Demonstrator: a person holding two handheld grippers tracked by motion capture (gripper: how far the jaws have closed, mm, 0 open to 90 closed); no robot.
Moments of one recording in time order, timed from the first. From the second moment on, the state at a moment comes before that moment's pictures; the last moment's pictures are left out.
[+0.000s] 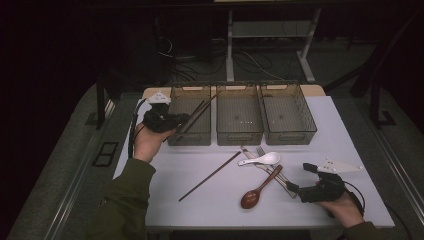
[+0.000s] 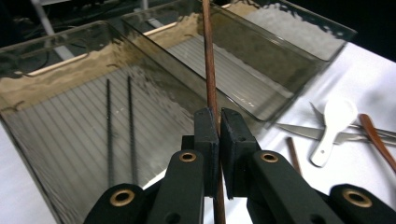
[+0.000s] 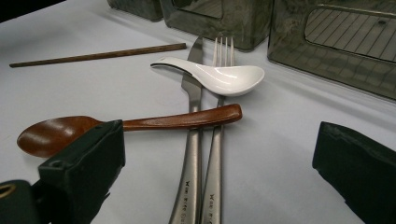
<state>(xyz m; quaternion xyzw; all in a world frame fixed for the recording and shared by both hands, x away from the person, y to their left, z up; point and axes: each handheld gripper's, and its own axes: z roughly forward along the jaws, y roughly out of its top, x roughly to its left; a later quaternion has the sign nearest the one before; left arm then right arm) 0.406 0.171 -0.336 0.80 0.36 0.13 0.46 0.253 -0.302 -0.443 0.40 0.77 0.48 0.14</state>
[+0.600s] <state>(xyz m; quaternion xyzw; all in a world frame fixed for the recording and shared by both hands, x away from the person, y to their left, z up) 0.451 0.157 -0.342 0.80 0.39 0.16 0.42 0.253 -0.303 -0.443 0.40 0.77 0.48 0.14</state>
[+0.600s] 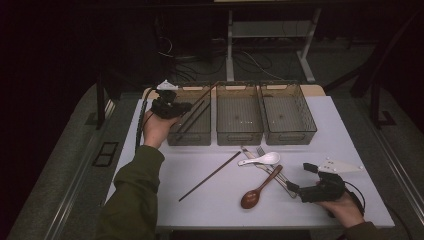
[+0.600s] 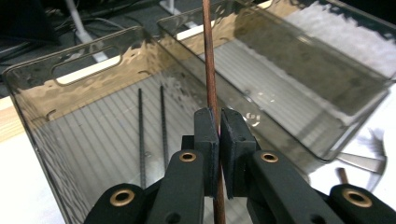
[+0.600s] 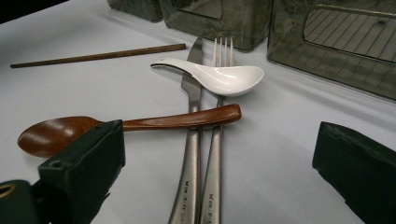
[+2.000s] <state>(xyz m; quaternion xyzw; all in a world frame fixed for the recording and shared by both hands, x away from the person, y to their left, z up) 0.484 0.161 -0.381 0.80 0.47 0.16 0.34 0.252 -0.305 -0.442 0.40 0.77 0.48 0.14</state>
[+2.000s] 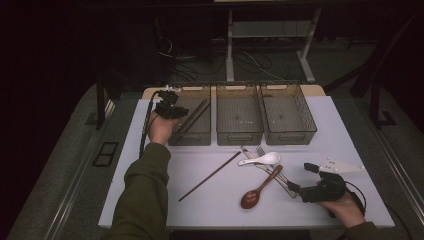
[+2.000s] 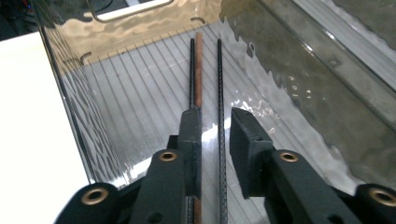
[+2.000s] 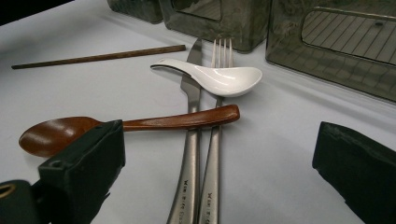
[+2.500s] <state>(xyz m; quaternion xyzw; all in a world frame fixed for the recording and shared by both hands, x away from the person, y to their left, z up) 0.458 0.159 -0.357 0.81 0.41 0.15 0.40 0.253 -0.305 -0.443 0.40 0.77 0.48 0.14</state>
